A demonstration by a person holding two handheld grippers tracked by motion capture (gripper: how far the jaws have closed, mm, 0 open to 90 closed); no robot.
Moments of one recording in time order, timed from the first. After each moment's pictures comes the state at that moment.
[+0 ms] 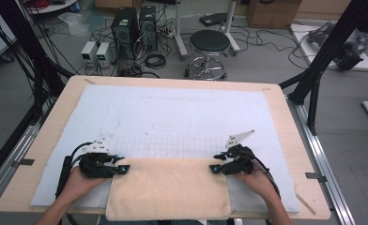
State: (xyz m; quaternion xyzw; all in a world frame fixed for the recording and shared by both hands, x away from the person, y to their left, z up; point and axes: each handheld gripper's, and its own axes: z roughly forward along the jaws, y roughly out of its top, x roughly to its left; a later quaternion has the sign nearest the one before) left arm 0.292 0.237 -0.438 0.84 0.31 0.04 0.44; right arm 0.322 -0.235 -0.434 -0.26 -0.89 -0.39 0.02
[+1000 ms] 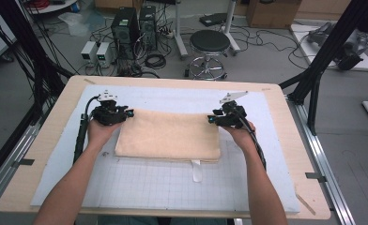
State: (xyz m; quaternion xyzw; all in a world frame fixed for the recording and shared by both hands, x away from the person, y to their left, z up) left arm 0.432 0.228 -0.405 0.77 0.42 0.19 0.44; right arm 0.444 -0.223 -0.398 -0.32 -0.85 -0.39 -0.15
